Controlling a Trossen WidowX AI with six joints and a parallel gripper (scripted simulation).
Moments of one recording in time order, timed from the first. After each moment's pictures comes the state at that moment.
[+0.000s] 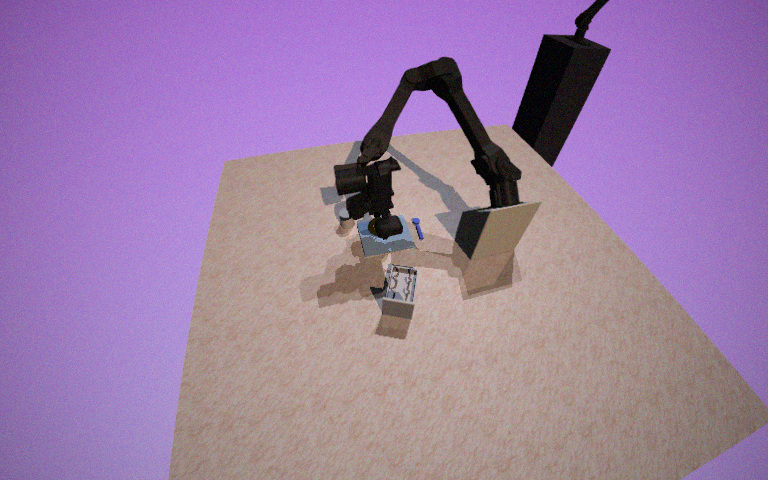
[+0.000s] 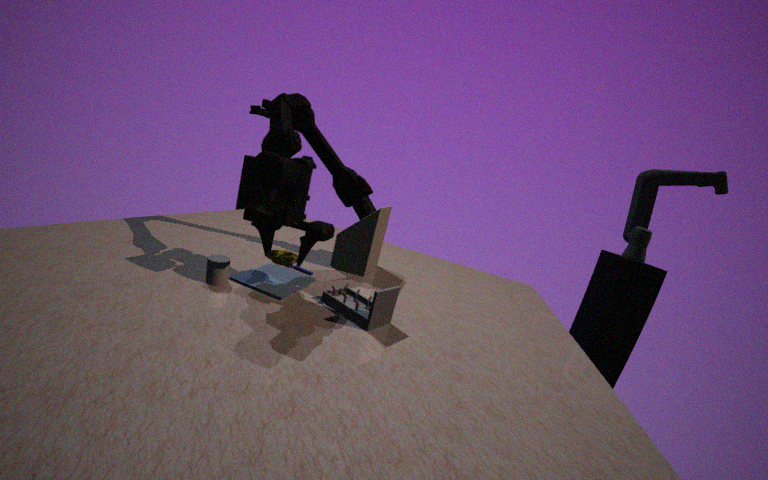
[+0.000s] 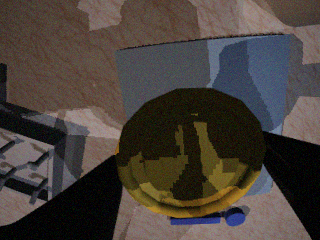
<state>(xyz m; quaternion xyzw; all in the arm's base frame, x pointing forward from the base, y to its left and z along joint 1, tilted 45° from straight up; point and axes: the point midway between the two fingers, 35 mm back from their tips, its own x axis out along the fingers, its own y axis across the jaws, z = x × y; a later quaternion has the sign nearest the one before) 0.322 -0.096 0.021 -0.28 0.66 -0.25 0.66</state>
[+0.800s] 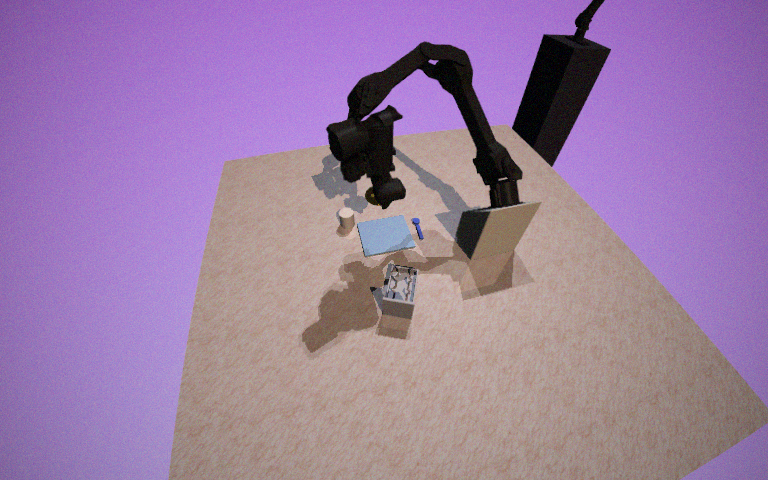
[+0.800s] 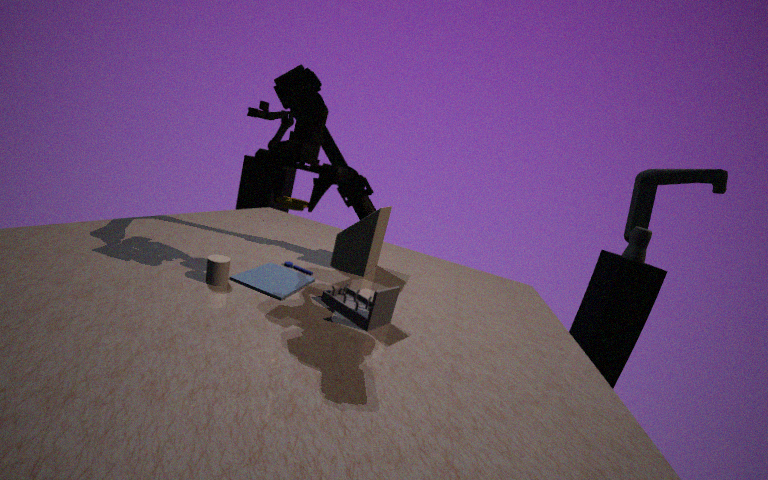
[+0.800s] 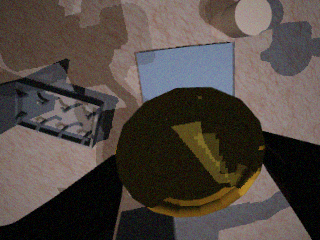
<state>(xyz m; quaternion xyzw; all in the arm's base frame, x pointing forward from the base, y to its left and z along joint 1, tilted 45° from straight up) 0.322 -0.010 0.103 -0.28 0.65 -0.25 0.66</state>
